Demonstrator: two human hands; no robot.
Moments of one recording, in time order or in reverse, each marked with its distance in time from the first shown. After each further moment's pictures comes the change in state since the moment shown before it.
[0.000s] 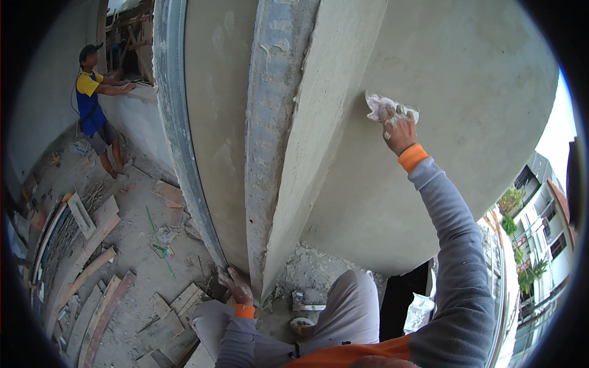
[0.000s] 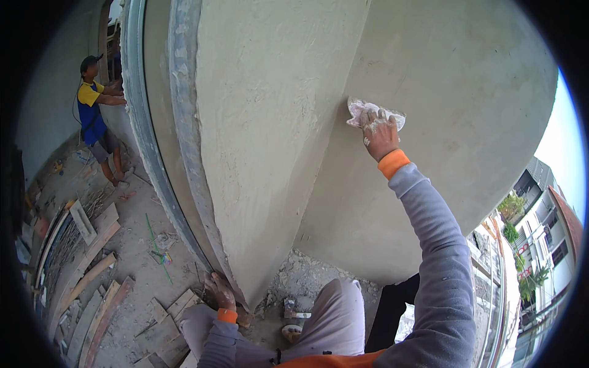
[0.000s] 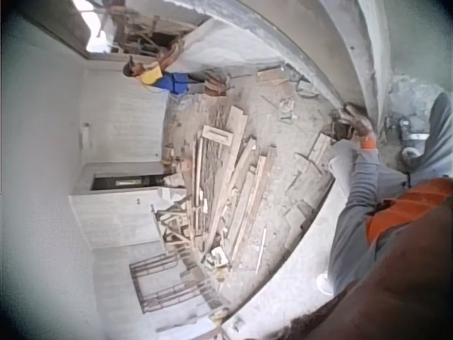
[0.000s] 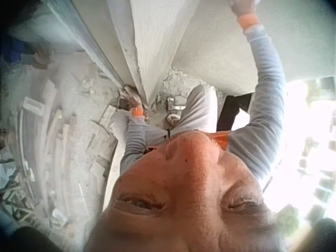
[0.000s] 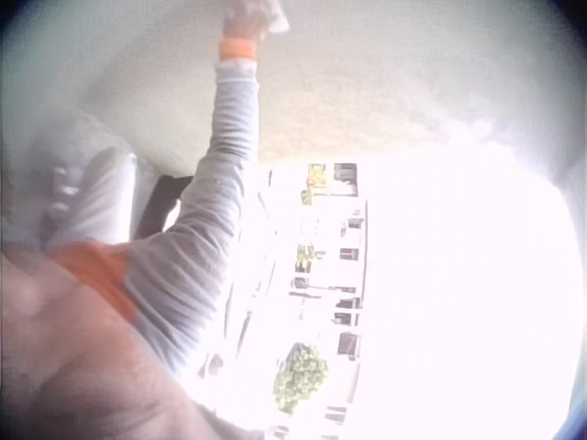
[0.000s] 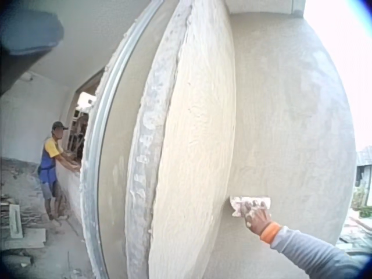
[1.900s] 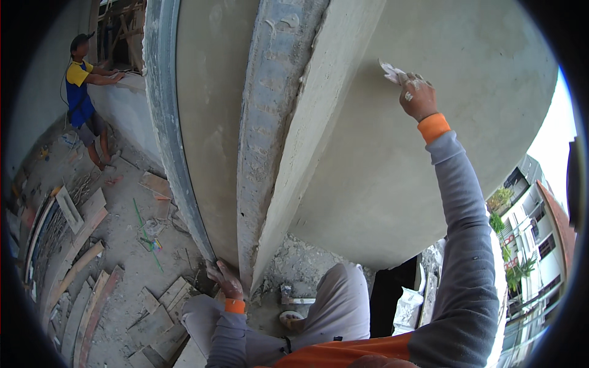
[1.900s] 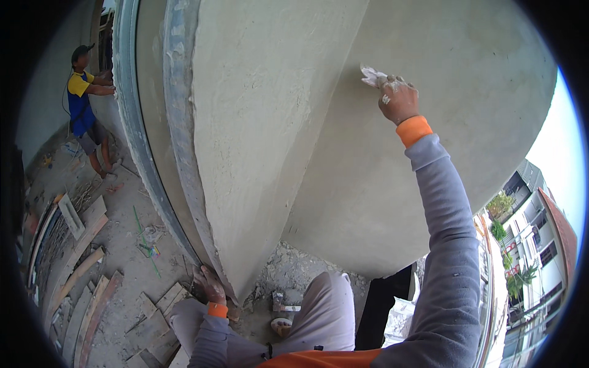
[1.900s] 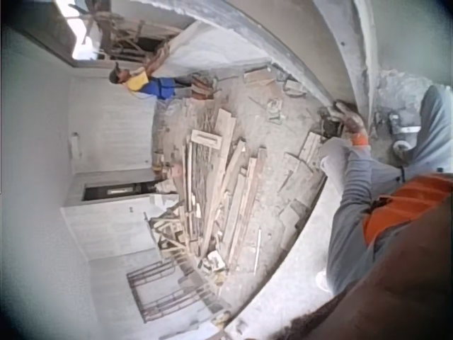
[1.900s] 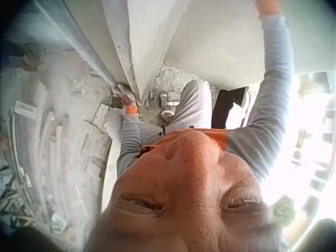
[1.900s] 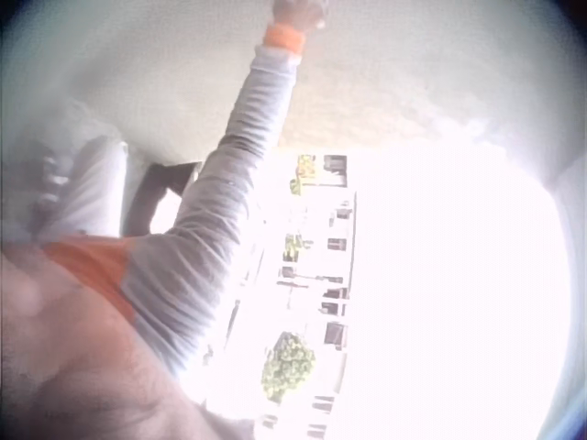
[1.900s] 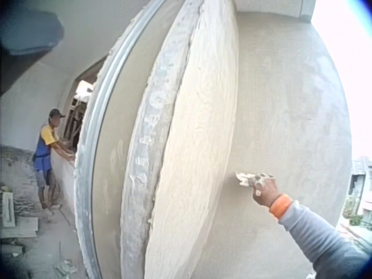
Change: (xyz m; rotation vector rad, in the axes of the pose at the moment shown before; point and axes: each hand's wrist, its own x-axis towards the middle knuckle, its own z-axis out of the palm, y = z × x) left_hand -0.004 0.010 0.001 0.052 -0.038 -0.050; right_hand 0.034 0.072 -0.056 0.091 0.286 0.045
